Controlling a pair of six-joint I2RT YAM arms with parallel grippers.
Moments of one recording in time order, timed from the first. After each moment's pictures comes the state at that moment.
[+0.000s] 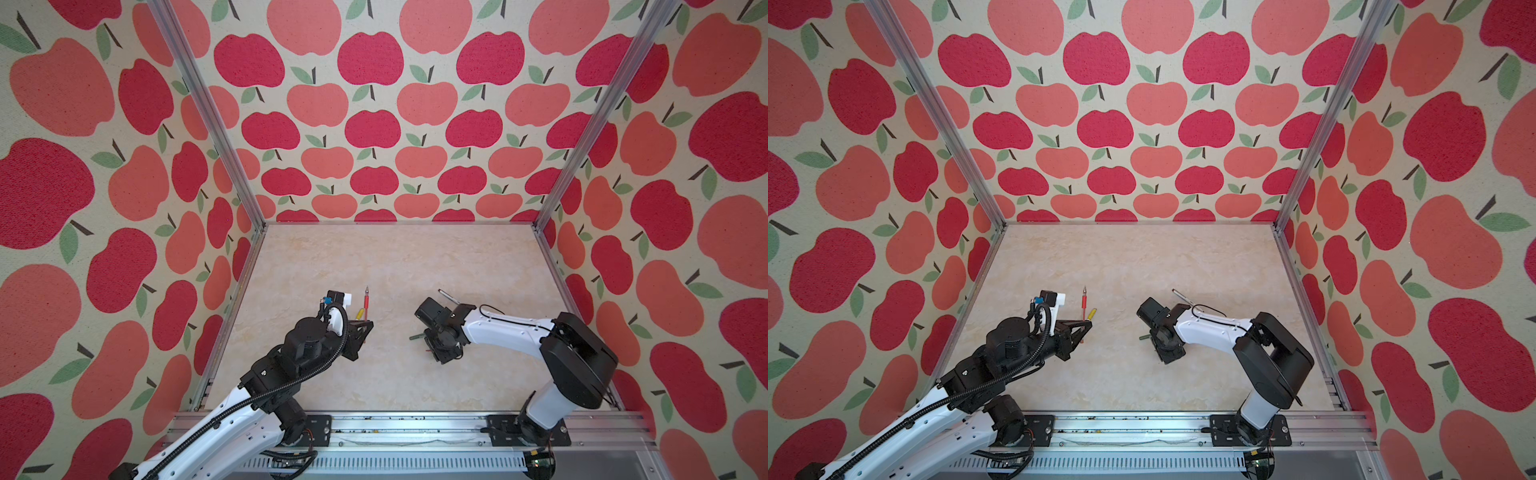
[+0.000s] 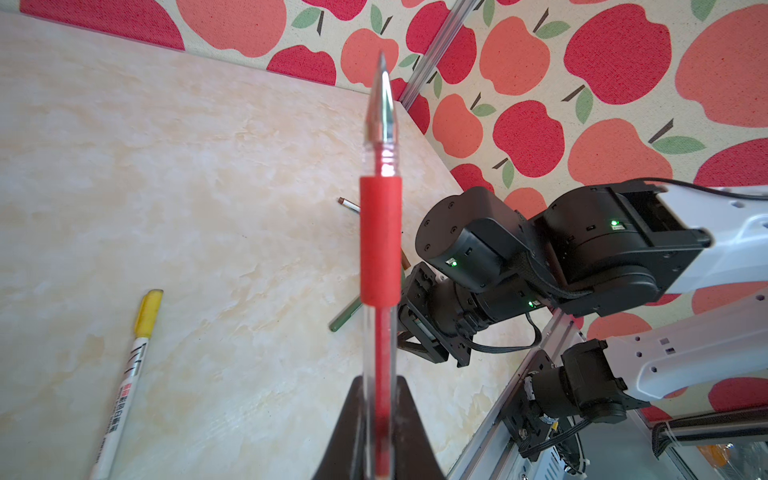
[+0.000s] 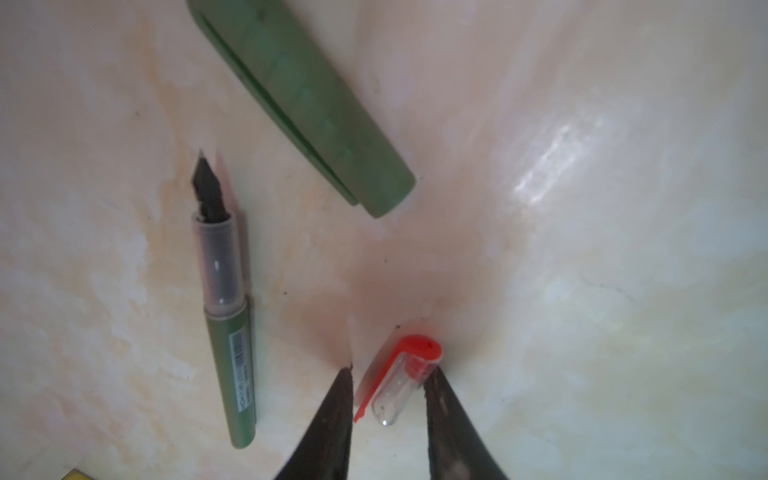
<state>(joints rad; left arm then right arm) -0.79 0.58 0.58 -0.35 0.08 -0.53 0.92 1.65 0.93 -0.69 0.02 1.91</state>
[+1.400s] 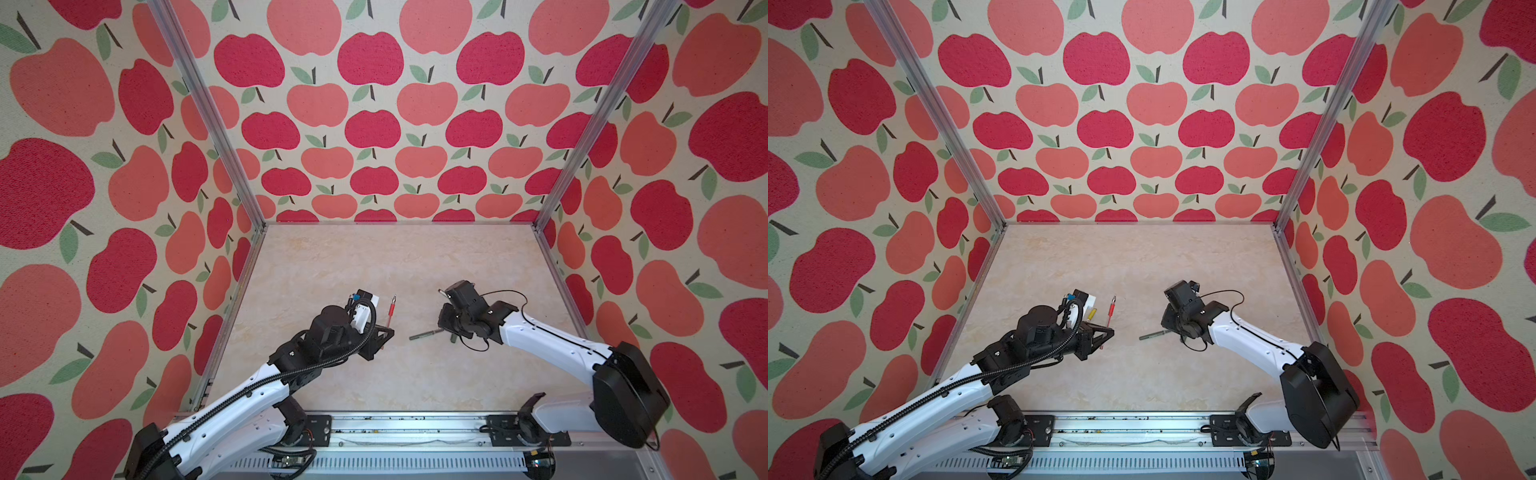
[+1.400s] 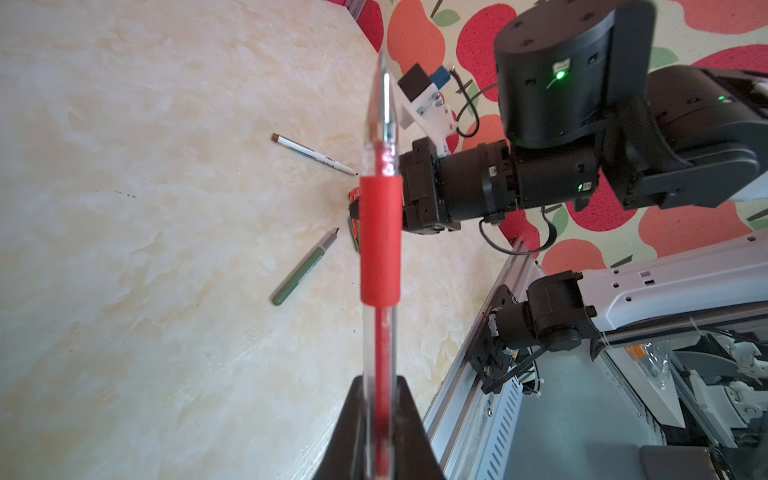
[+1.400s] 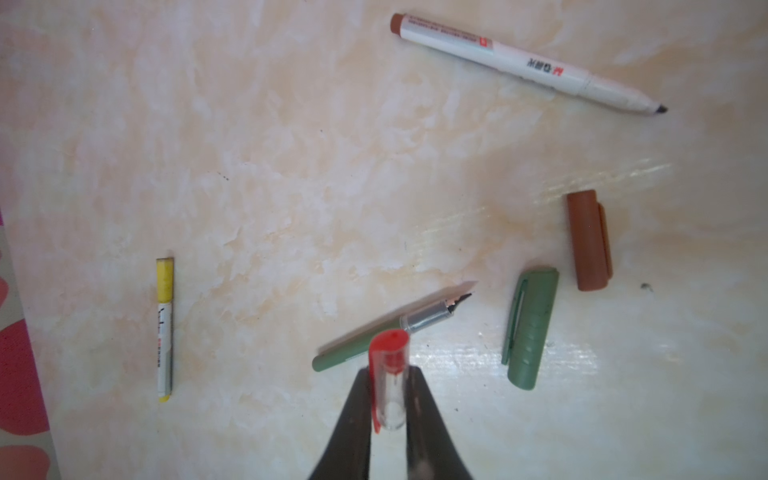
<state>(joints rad) -0.79 0.85 0.58 -0.18 0.34 -0.50 0.74 1.33 0.82 -0.46 0.03 0.93</state>
